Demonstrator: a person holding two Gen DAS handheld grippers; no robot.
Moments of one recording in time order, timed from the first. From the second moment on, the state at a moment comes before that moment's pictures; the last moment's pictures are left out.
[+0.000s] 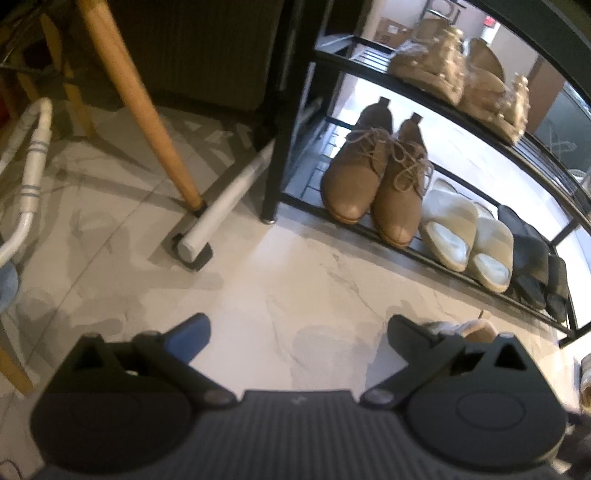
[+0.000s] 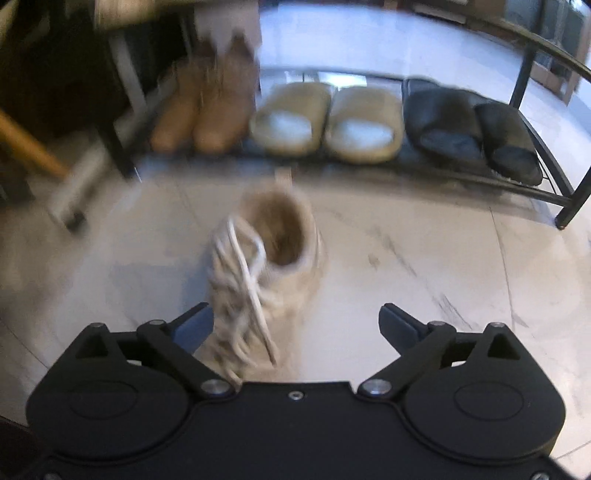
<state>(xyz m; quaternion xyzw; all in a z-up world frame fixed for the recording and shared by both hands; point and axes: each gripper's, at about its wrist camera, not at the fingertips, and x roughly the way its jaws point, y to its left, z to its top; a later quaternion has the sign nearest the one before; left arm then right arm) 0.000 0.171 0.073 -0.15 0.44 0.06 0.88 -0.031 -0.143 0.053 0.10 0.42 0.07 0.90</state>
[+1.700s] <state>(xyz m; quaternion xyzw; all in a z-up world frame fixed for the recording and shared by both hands) 0.037 -0.607 -0.051 0.43 -0.01 -0.58 0.69 -0.179 -0.457 0.071 0.46 -0.10 -0.33 0.82</state>
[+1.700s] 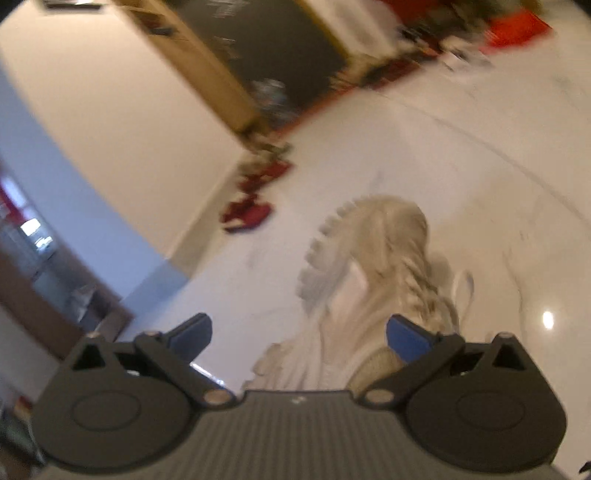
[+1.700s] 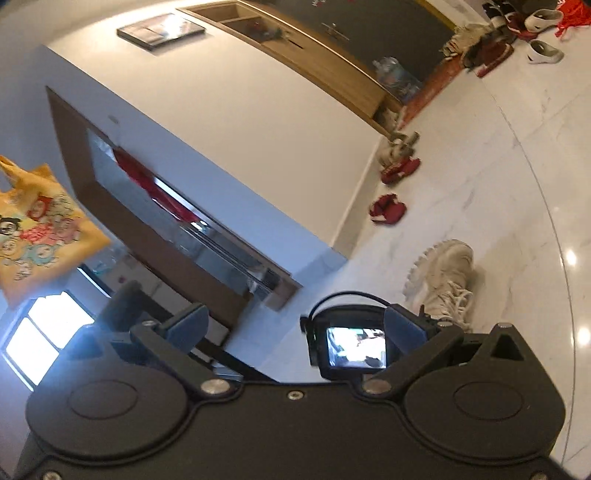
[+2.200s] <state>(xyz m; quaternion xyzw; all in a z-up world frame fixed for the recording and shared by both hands) 0.073 -0.605 -0.047 0.46 0.05 -0.64 0.61 -0.171 -0.493 0.026 0.49 0.00 -0.36 0.79</state>
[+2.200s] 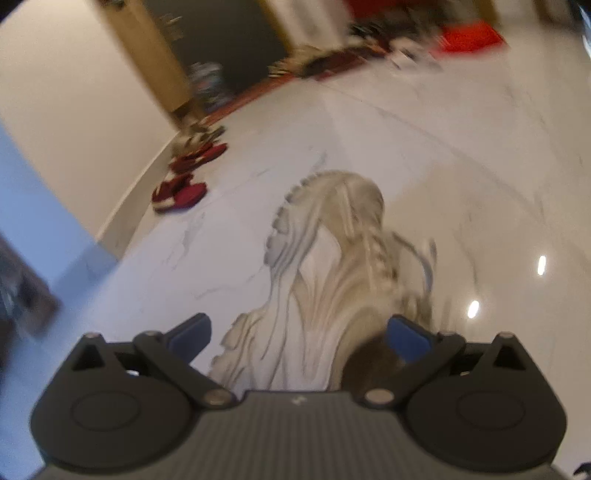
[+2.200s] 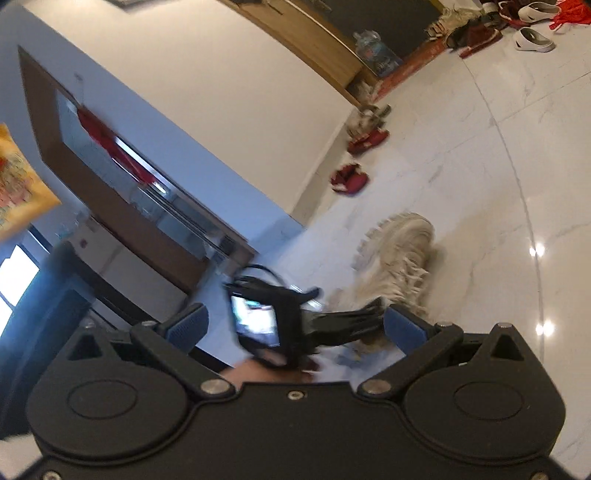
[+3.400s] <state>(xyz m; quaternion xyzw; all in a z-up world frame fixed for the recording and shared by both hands) -0.049 -0.344 -0.068 0.51 0.13 -0.53 0.67 -0.188 -0.476 0.045 0.48 -0.04 -0.34 0.81</state>
